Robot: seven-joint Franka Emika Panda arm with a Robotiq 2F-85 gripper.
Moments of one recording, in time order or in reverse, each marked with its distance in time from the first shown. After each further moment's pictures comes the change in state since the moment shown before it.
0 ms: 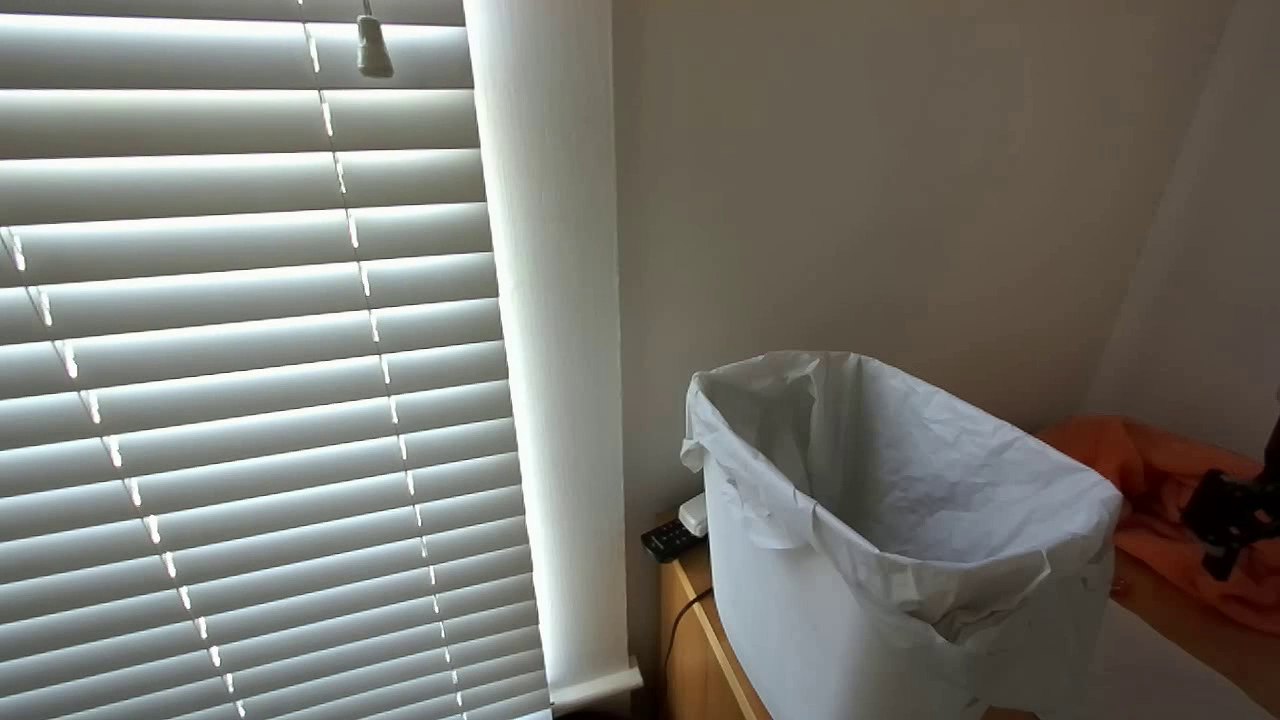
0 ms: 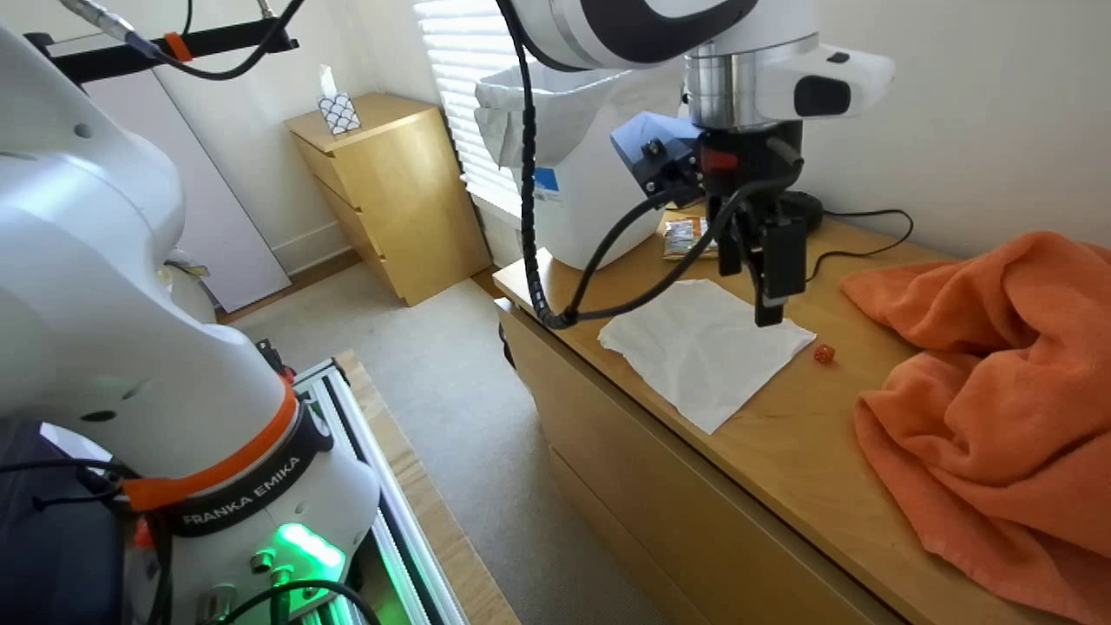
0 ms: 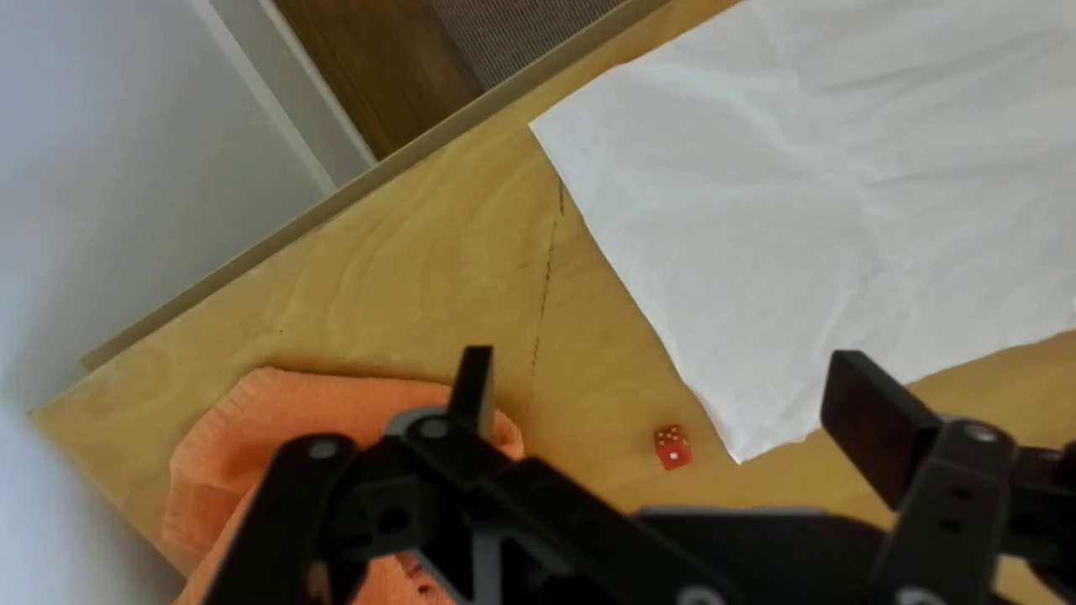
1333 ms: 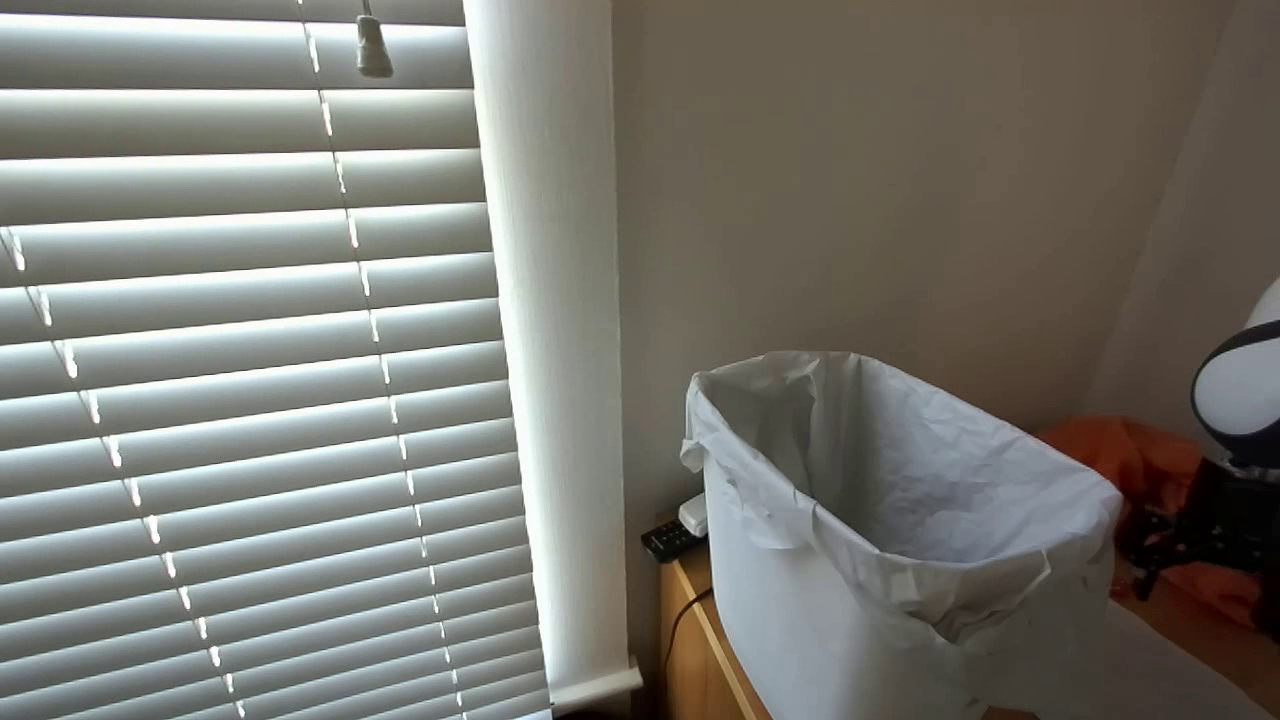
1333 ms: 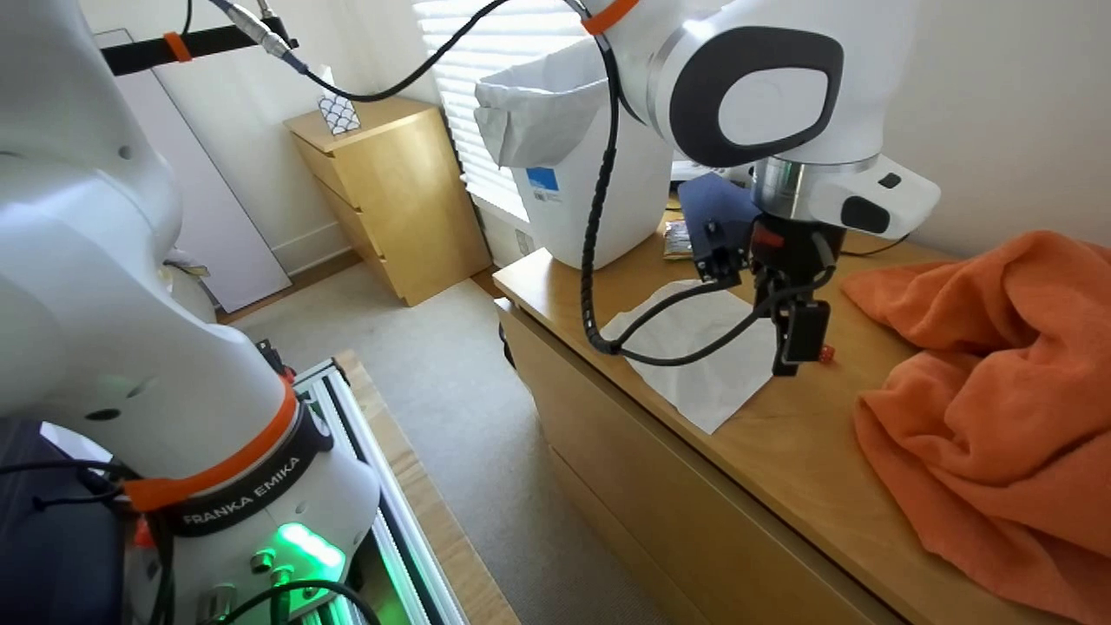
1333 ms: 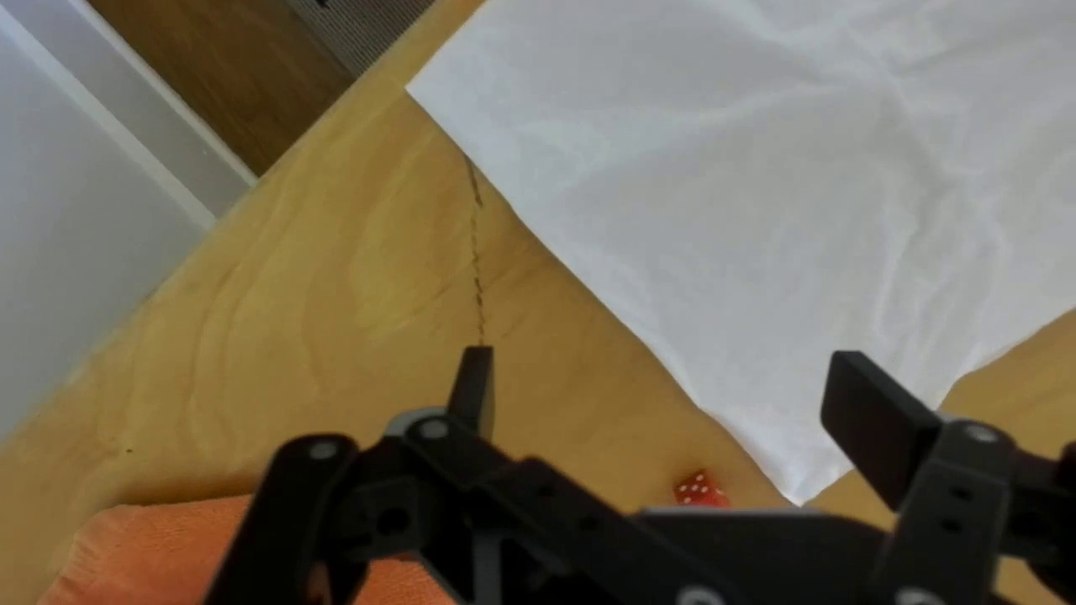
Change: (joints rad) arm 0.032 0.314 -0.045 0.189 0.259 0.050 -0.036
